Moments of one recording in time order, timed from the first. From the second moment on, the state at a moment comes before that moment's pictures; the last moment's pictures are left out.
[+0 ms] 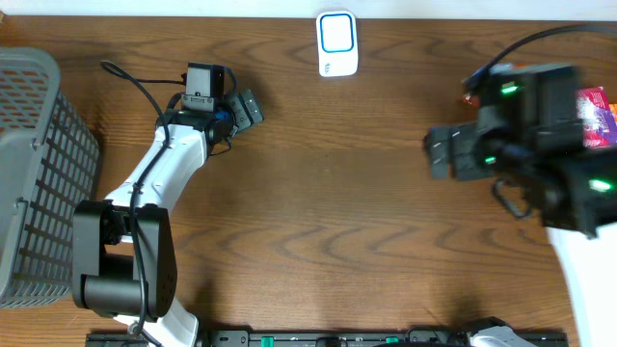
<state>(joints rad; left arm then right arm) -0.12 1.79 1.20 -0.37 0.07 -0.56 0.27 1.30 1.61 -1.30 0.00 0.14</state>
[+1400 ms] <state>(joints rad) -0.12 1.79 1.20 -0.37 0.07 -0.56 0.27 1.07 0.67 -0.15 -0.06 0.01</state>
